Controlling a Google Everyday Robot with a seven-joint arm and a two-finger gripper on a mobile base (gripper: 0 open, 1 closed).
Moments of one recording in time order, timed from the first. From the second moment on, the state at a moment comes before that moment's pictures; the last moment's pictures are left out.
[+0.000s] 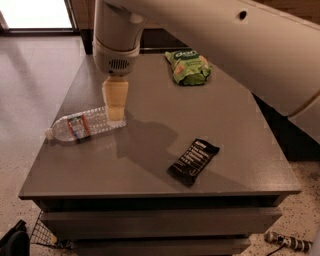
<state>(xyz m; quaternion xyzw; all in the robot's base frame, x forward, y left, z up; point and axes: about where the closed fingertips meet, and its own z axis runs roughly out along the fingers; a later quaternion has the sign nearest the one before) 0.555 0.114 0.922 -0.78 0.60 0.01 0.19</state>
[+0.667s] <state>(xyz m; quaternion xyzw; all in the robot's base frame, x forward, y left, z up) 0.556 0.152 0.885 -0.80 0.57 0.02 0.15</state>
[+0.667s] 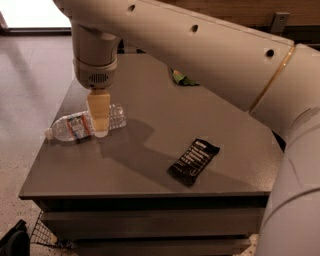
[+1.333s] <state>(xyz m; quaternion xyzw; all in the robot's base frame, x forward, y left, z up) 0.550 0.164 0.842 -0.79 0.61 0.01 0.11</state>
